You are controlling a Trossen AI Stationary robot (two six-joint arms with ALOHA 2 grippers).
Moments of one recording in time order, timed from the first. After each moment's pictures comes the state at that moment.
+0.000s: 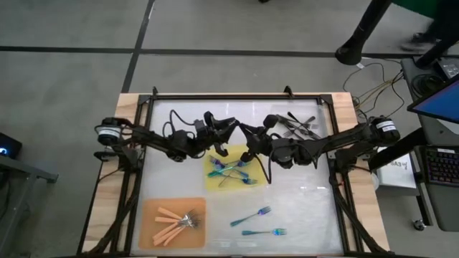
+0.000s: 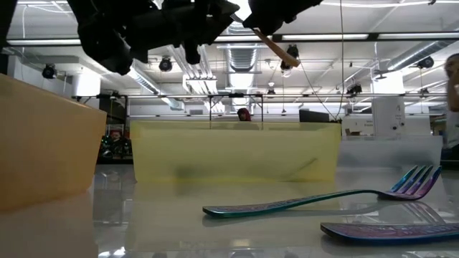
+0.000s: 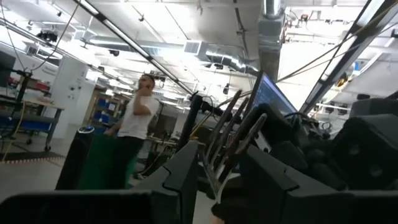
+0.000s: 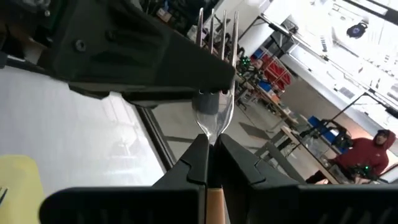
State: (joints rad) left arm 0.02 1.75 0.74 1.55 -0.38 -0.11; right arm 0.16 1.49 0.98 0.44 0.88 -0.60
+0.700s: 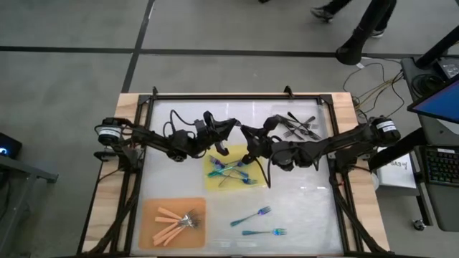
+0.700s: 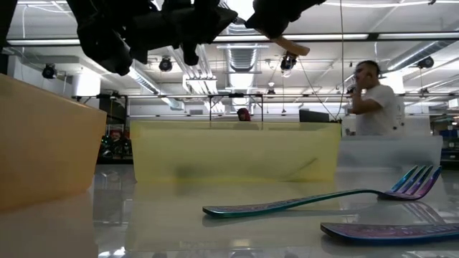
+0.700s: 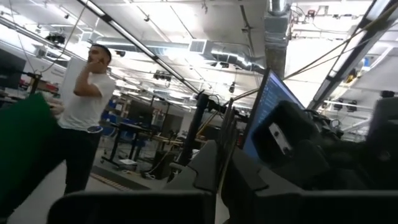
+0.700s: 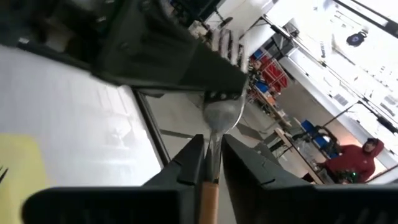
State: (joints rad) left arm 0.02 1.75 0.74 1.55 -0.39 -0.09; right arm 0.19 1.49 0.98 0.41 0.92 -0.64
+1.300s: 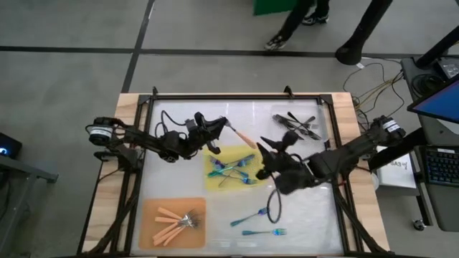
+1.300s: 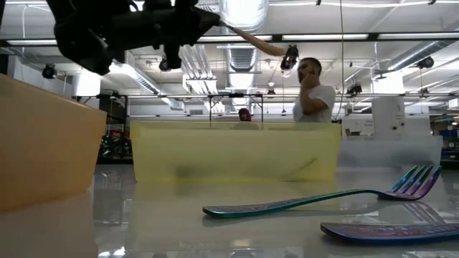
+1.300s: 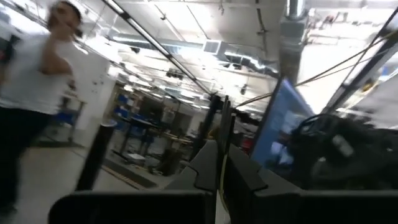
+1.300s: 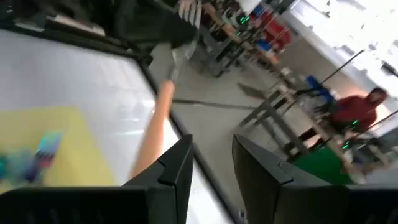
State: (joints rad) left arm 0.00 1.66 0.62 1.57 -0.47 -0.12; right arm 0.45 1.45 1.22 -0.44 1.22 0.00
